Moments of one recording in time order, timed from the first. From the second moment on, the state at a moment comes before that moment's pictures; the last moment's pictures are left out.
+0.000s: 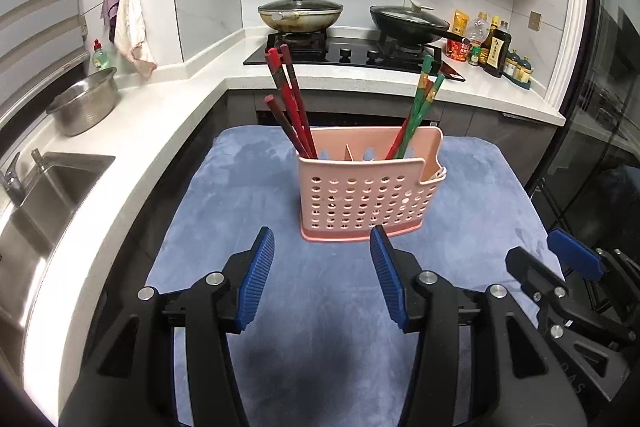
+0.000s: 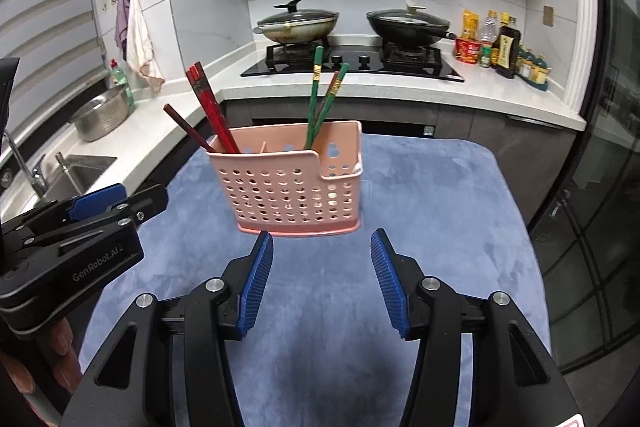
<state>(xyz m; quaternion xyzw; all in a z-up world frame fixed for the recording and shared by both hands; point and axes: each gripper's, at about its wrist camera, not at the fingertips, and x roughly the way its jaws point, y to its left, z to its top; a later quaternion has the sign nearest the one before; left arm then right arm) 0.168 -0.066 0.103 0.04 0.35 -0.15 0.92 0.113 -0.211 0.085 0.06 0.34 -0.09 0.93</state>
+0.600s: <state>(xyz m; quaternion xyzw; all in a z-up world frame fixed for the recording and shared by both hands) 0.159 -0.061 0.103 0.04 0.35 -0.14 0.92 0.102 -0.204 0.088 0.05 0.34 -0.10 0.93</state>
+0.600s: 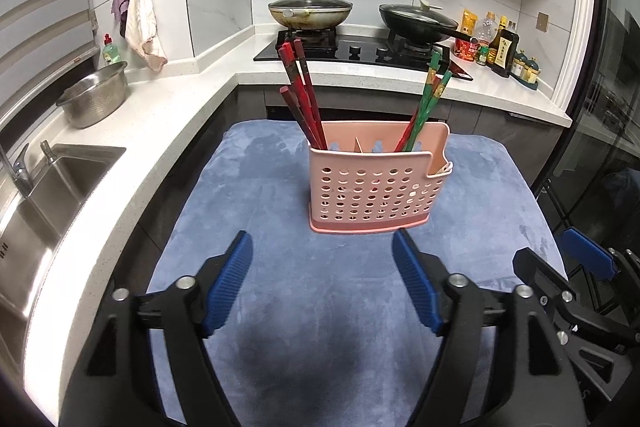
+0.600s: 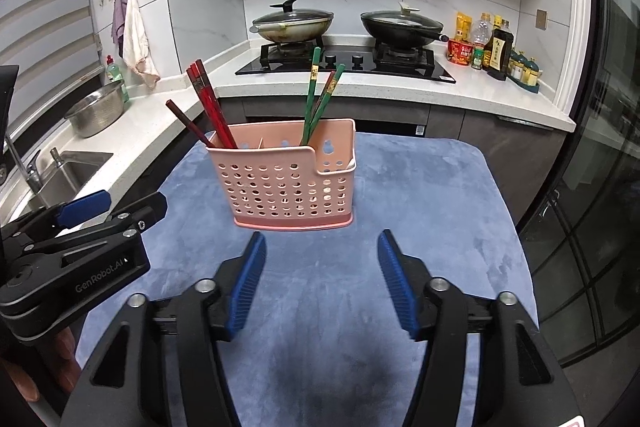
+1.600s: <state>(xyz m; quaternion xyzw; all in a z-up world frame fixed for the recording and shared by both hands) 0.162 -0.056 0.097 0.05 0.35 -0.10 0.93 0.107 -0.208 0.083 0.05 0.35 -0.11 0.93</state>
